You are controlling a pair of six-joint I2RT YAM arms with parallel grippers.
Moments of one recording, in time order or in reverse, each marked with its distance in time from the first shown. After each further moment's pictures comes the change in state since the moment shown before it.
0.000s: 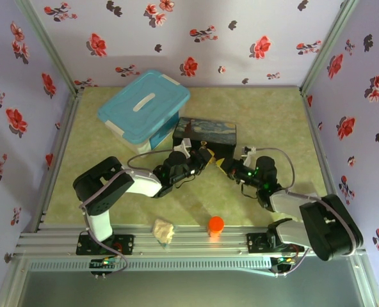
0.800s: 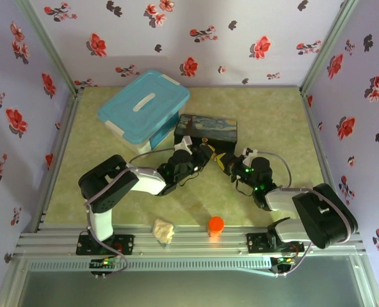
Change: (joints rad) left arm -0.010 0.049 0.062 -0.013 -0.106 0.003; right arm 0.077 0.097 0.007 0.148 0.221 0.357
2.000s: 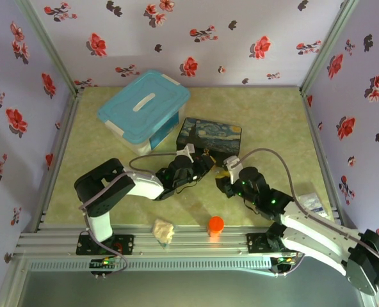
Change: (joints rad) left arm -0.035 -0.053 -0.059 -0.102 0.064 0.055; right arm 0.369 -0.540 0.138 -1.028 0.485 -1.416
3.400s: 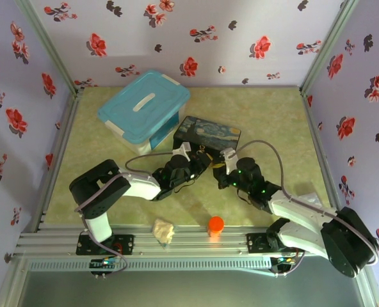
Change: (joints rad) left arm 0.010 -0.039 -0.032 0.022 -0.030 0.002; right arm -0.173 0.251 -0.010 0.334 -0.262 0.100
